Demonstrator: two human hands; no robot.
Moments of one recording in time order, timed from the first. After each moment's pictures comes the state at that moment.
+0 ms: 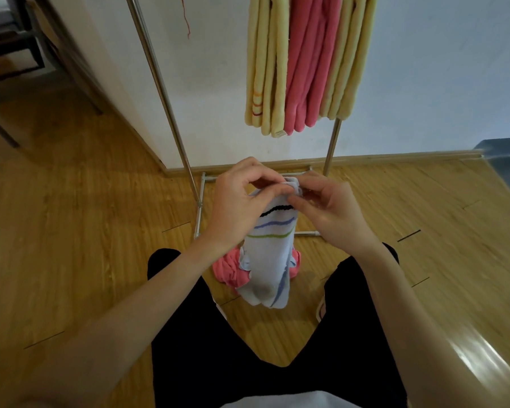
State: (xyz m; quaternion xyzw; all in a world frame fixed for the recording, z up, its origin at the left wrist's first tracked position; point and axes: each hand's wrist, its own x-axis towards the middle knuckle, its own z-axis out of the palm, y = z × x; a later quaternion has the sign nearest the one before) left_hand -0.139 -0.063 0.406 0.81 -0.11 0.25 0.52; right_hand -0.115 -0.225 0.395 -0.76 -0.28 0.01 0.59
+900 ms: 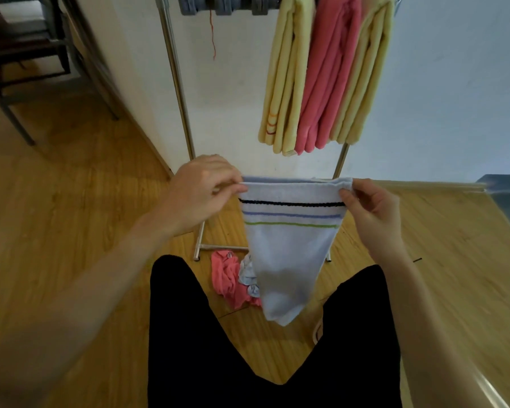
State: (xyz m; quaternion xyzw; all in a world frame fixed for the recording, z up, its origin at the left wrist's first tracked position) left_hand -0.135 0.027 0.430 0.92 -0.22 0.24 0.20; right_hand -0.092 -0.258 0.392 -0.76 -0.17 -0.11 0.62
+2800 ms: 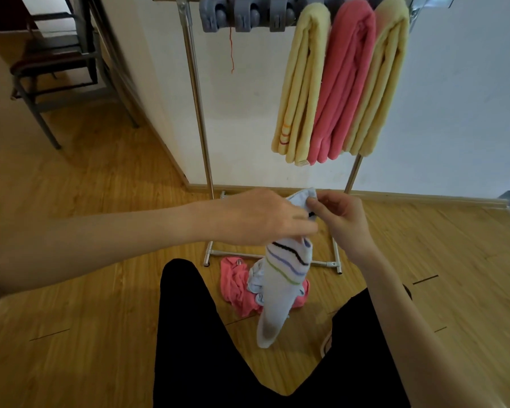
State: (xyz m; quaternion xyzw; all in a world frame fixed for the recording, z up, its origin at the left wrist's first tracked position) left_hand -0.130 -0.031 0.442 0.91 -0.41 0.02 -0.01; right_hand -0.081 -0.217 0.384 -0.74 -0.21 0.00 0.64
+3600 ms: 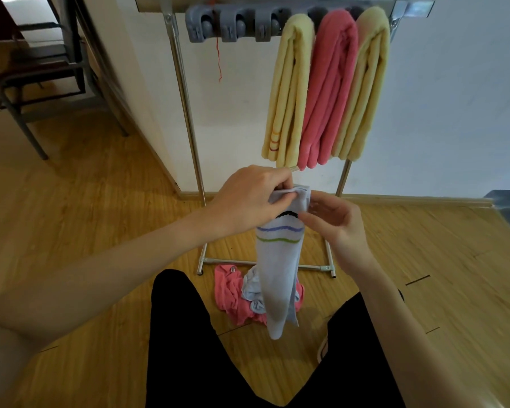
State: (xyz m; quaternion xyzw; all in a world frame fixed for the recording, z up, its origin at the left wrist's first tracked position) left_hand -0.115 -0.038 0.454 0.93 -0.22 0.19 0.24; right_hand -0.099 -0.221 0.402 -0.65 -0.24 0.03 0.72
